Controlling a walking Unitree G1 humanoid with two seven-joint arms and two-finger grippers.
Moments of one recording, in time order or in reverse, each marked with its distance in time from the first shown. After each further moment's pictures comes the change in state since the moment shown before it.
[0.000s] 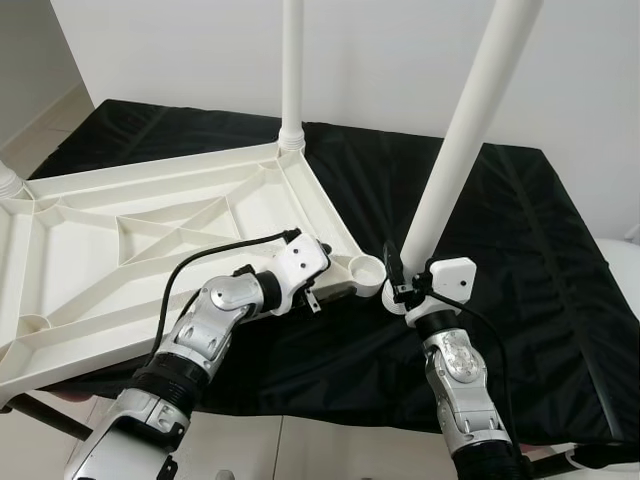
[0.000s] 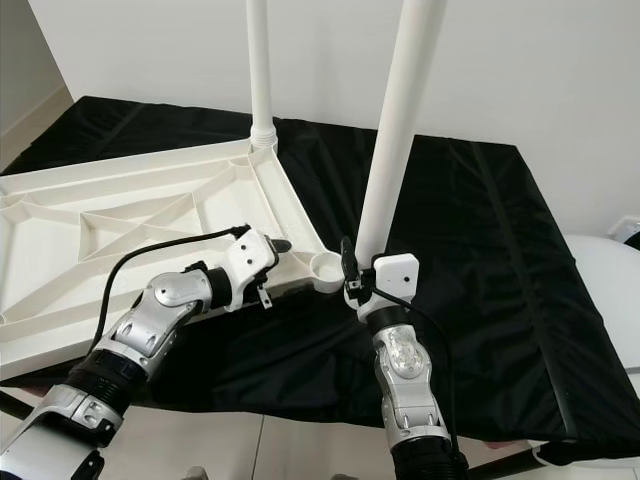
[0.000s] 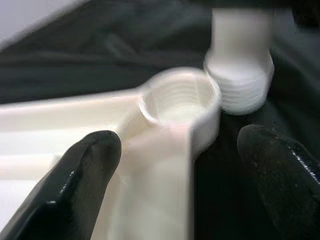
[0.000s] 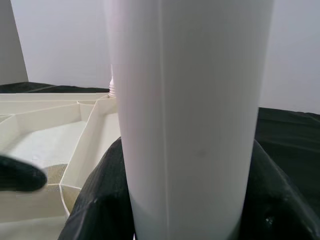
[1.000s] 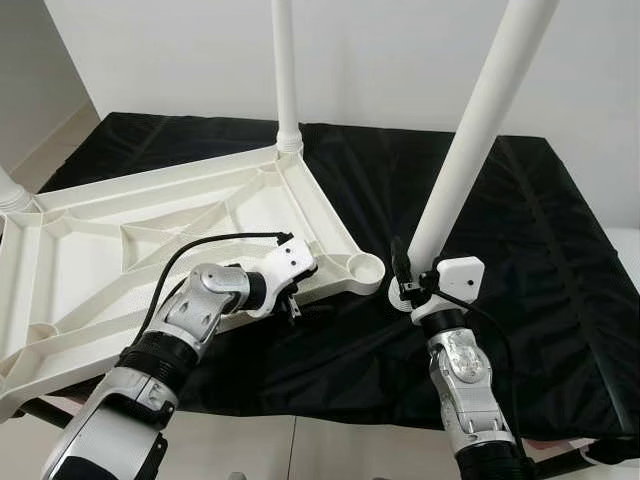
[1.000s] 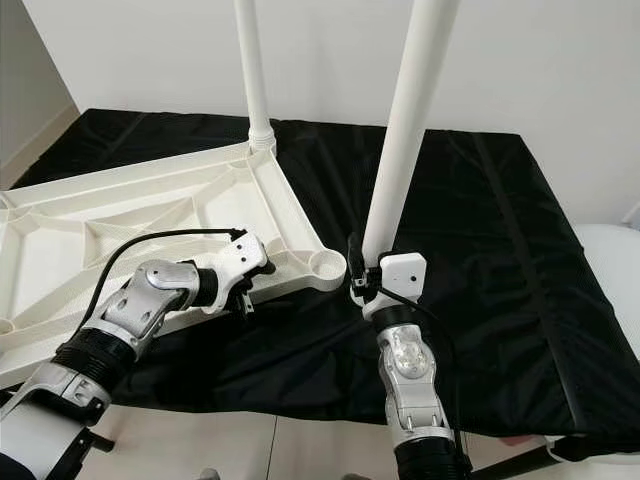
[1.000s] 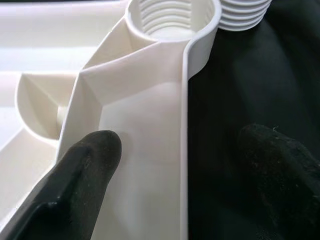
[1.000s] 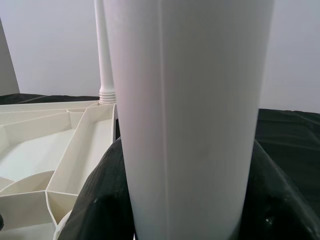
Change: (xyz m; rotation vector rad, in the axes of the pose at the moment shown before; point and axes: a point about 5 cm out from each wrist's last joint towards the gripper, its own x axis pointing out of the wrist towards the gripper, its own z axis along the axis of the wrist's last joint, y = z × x) left arm -0.011 0.016 -0.008 -0.153 0.231 -0.122; right arm 0.000 -0.004 0.003 -0.015 -0.015 -0.025
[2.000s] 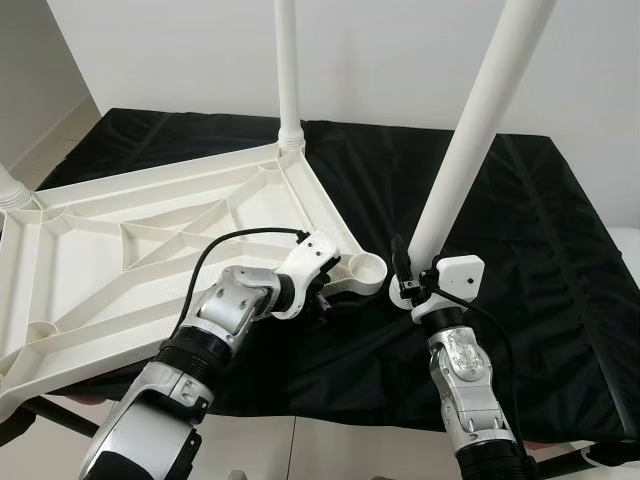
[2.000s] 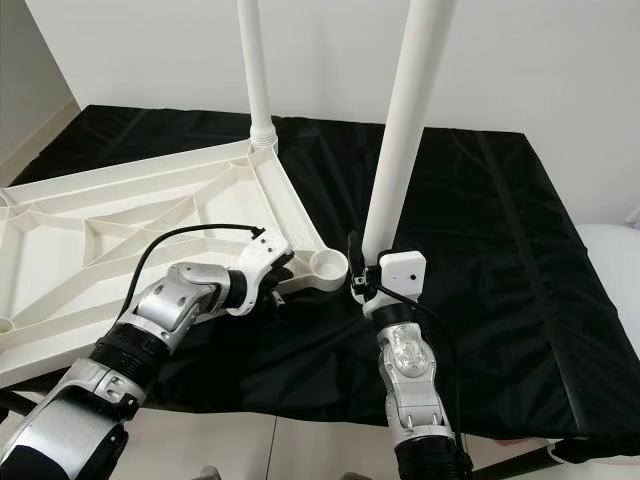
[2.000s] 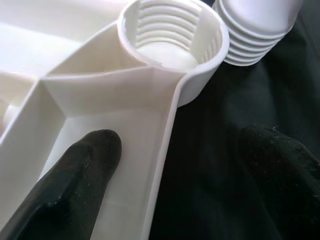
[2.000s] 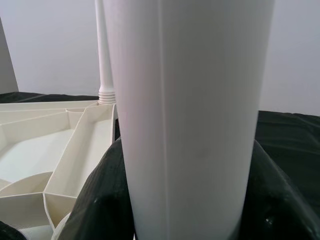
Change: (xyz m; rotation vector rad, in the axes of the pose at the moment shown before) left arm 0.021 -0.012 0.007 -0.255 -0.028 0.047; right arm 0.001 -0.001 0.002 -0.012 -0.009 -0.006
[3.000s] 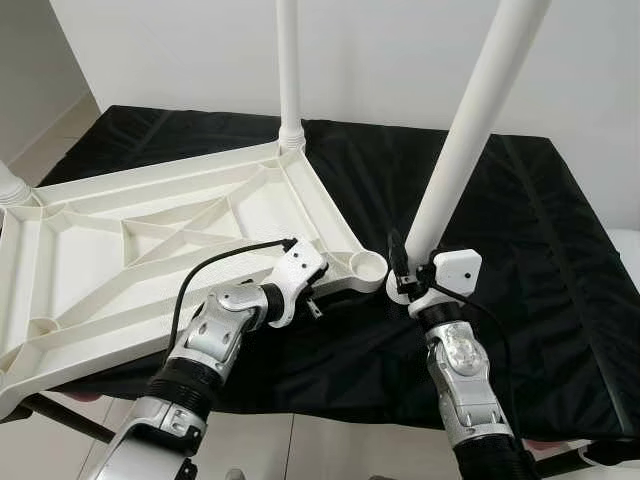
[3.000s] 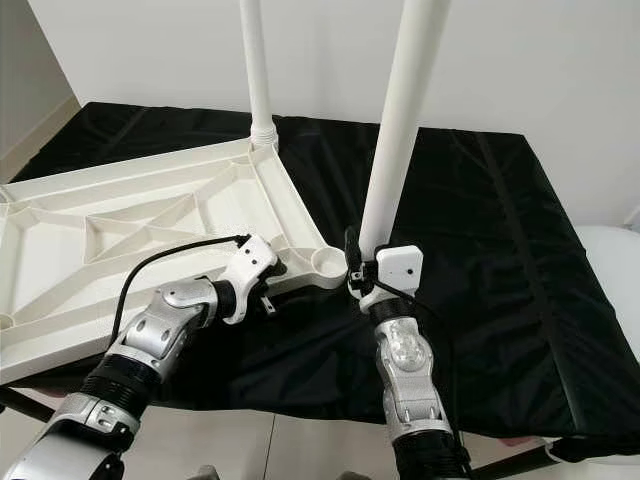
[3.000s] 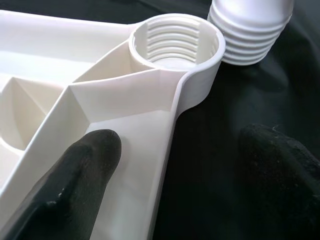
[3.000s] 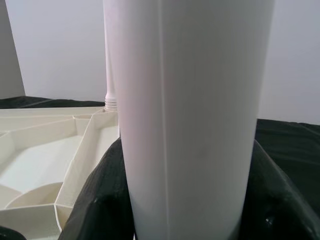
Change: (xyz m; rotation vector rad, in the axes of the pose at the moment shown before) left arm -0.001 -0.007 -0.011 0.131 -0.110 0.036; right arm 0.009 0.002 0.007 0.006 -0.024 0.016
